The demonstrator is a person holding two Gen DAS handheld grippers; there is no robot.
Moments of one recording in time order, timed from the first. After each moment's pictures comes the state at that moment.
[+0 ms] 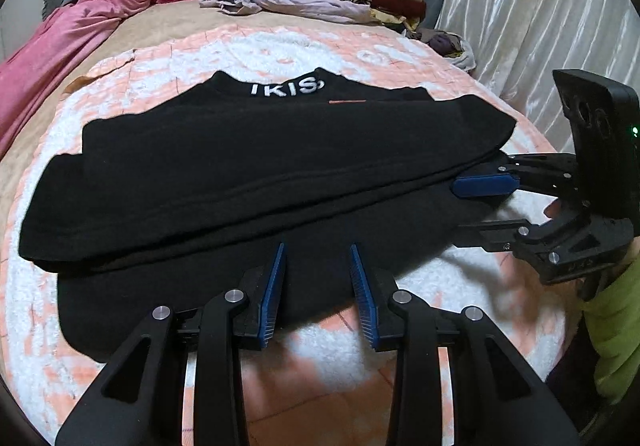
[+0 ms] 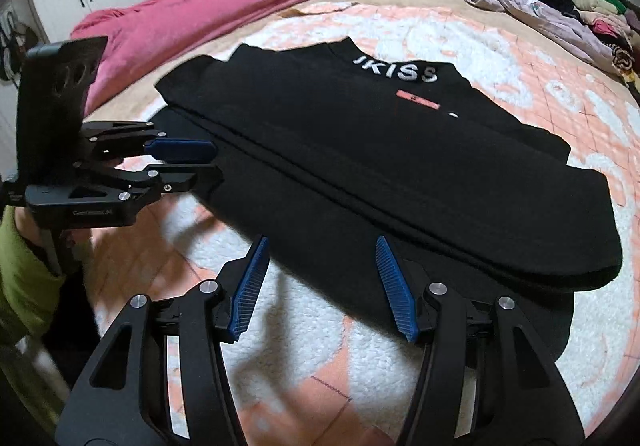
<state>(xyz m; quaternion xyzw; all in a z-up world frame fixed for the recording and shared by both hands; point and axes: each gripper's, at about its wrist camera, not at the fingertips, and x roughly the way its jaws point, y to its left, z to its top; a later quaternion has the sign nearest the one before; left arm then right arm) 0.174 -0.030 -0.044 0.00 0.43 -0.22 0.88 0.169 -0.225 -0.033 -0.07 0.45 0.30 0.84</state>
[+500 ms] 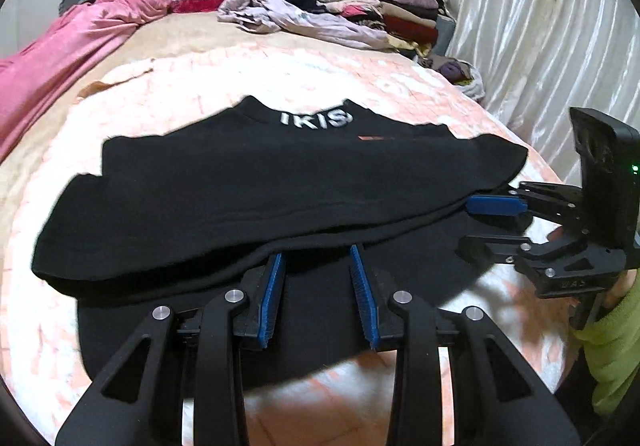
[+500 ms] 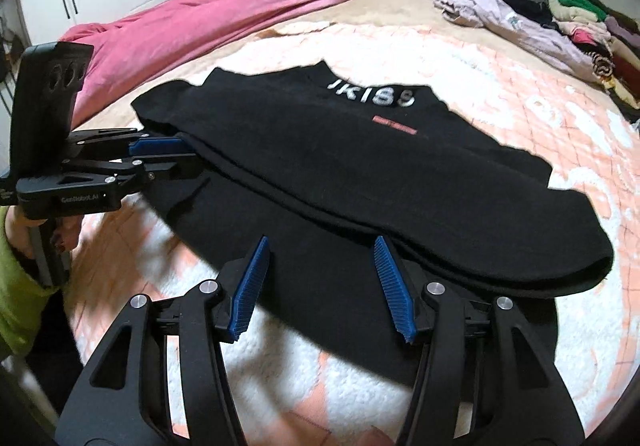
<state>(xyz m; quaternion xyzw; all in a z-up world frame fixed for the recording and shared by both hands) 0.189 -0.010 -0.032 -0.02 0.39 -0.20 0.90 0.185 -0.227 -0.025 -0.06 0.41 0.27 0.87</state>
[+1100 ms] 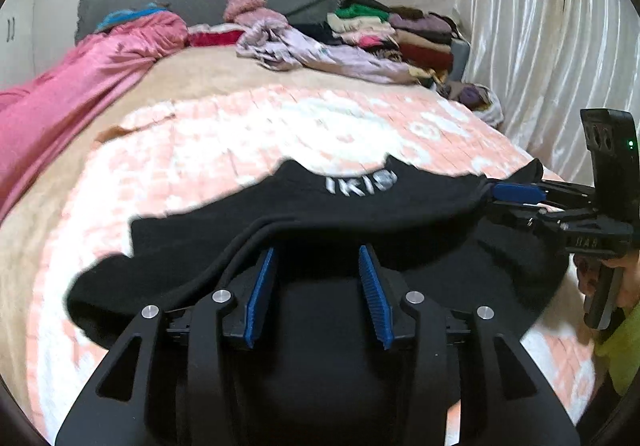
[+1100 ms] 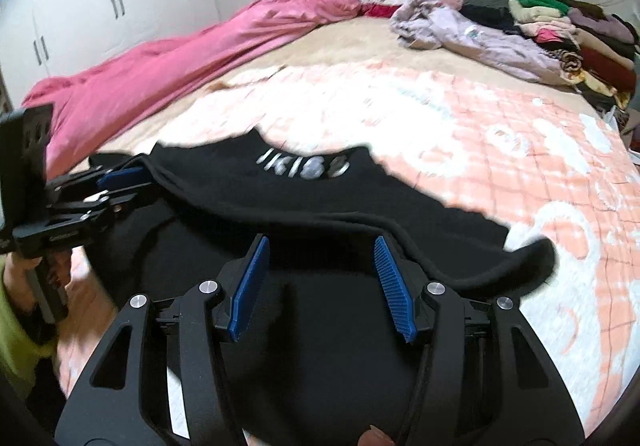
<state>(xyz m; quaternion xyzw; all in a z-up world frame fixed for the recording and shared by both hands) 0.232 0.006 -0.015 0.00 0.33 -0.17 0.93 0.250 -0.259 -0.008 0.00 0.36 0.21 0.91</state>
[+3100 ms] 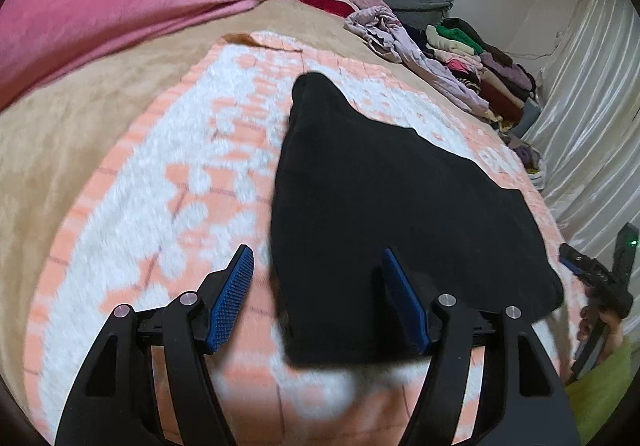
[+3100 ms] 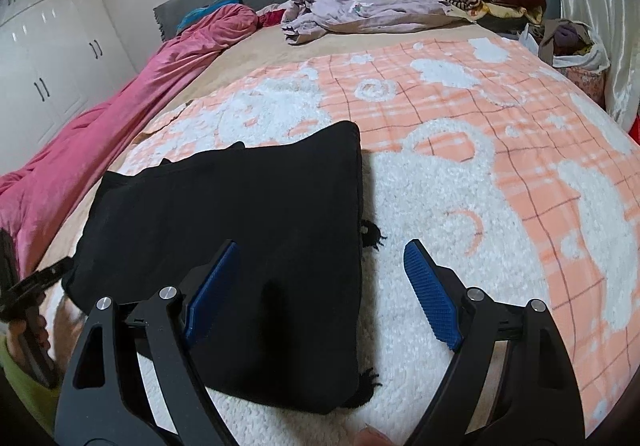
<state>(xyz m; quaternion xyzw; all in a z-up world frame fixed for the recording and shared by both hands) 0.176 0.108 -0.042 -0.18 0.40 -0.06 0.90 0.206 -0.348 -0.020 0.11 0.39 0.08 0.91</state>
